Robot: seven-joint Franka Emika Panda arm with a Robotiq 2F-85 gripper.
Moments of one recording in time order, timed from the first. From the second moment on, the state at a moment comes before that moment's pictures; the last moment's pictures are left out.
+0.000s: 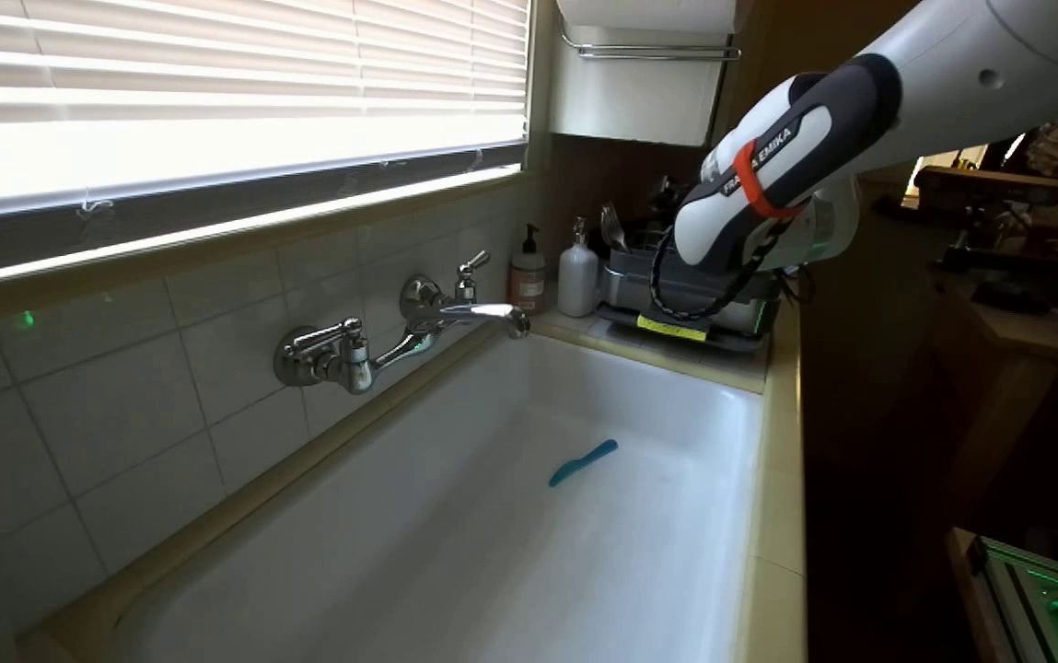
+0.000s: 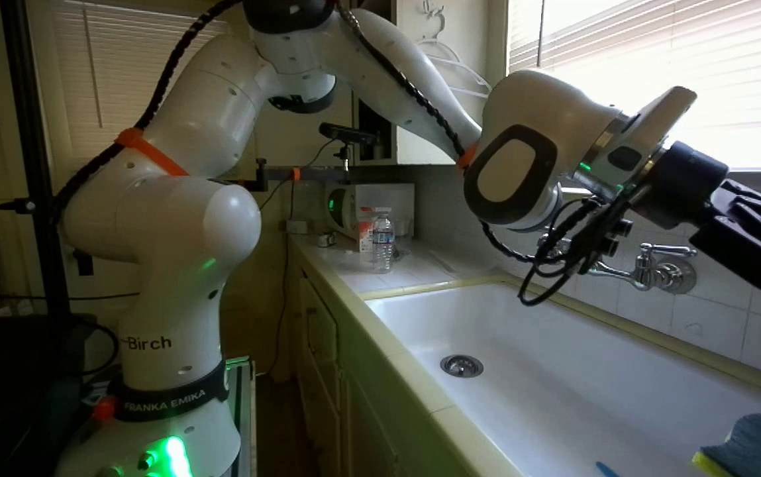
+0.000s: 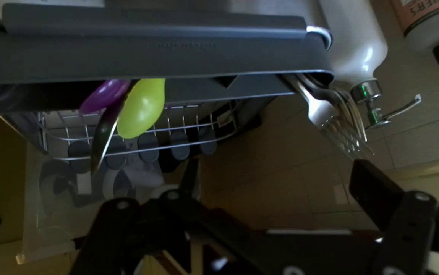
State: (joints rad) arm 0.94 0.60 -1.42 -2.35 0.59 3.29 0.45
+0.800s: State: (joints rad) arm 1.30 0.48 -1.78 -2.37 0.55 2.78 0.24
